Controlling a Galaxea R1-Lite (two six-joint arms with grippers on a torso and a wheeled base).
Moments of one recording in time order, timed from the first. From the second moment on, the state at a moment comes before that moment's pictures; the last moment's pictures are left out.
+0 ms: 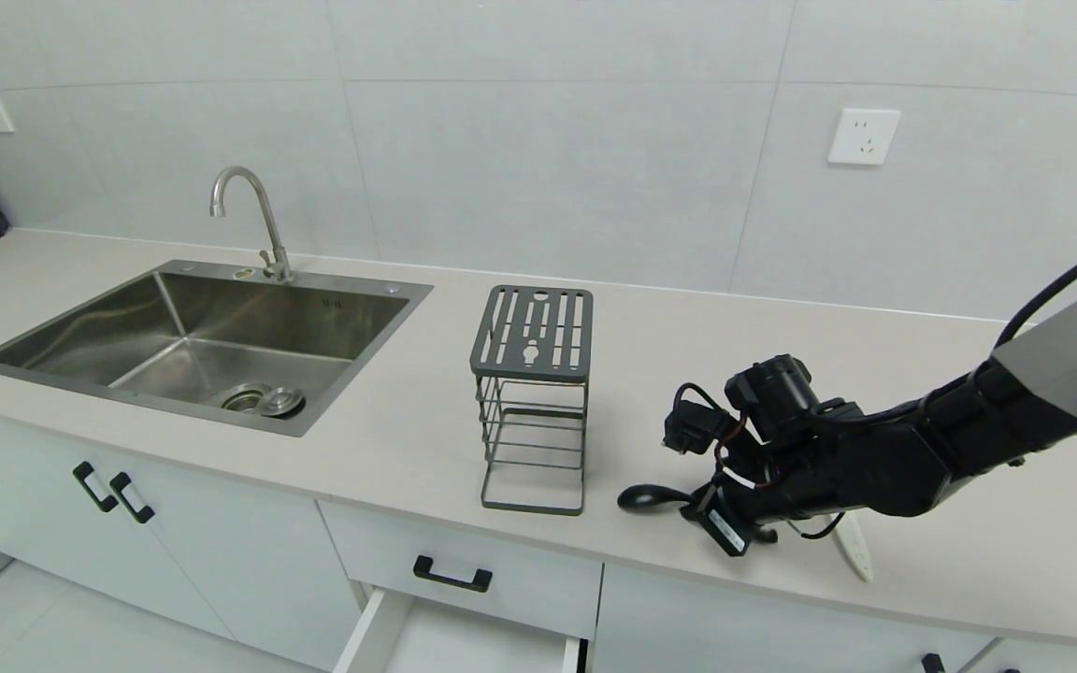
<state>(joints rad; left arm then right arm) 0.00 0.00 0.00 0.00 -0.06 0.01 0.45 2.11 -0.94 -0.16 0.12 -0.40</state>
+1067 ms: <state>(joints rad) 0.00 0.00 0.00 0.00 -0.06 0.01 0.52 2.00 -0.85 -0.15 0.15 -0.42</state>
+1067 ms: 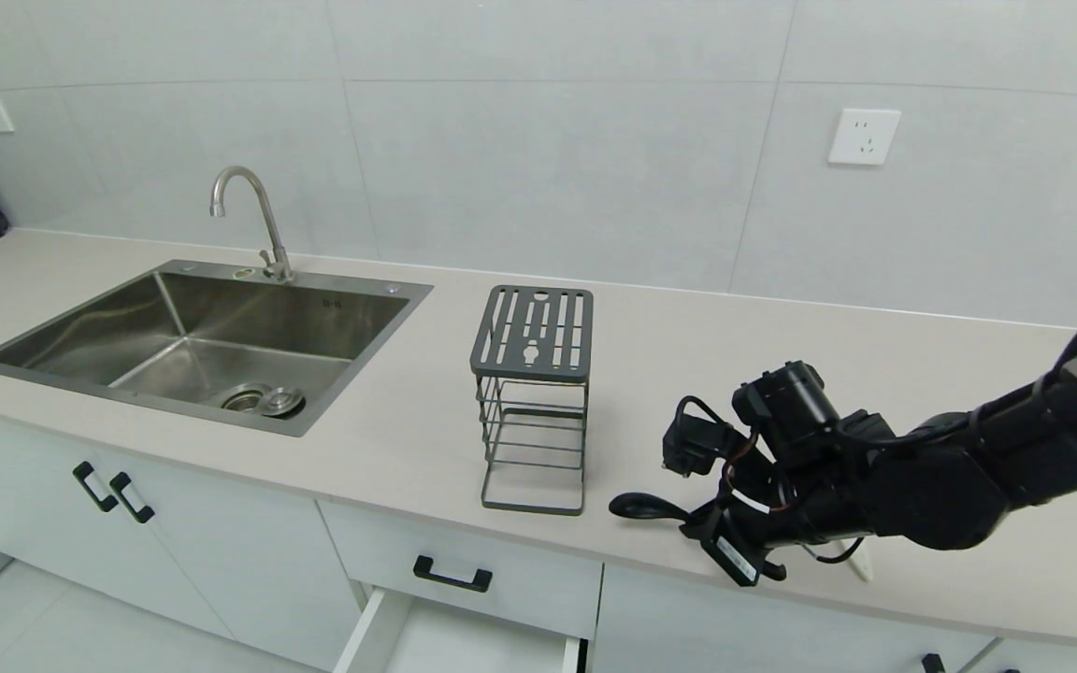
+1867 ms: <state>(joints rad) 0.00 0.00 0.00 0.00 -0.06 0.01 0.79 2.04 -0.93 -0.17 0.17 -0.37</state>
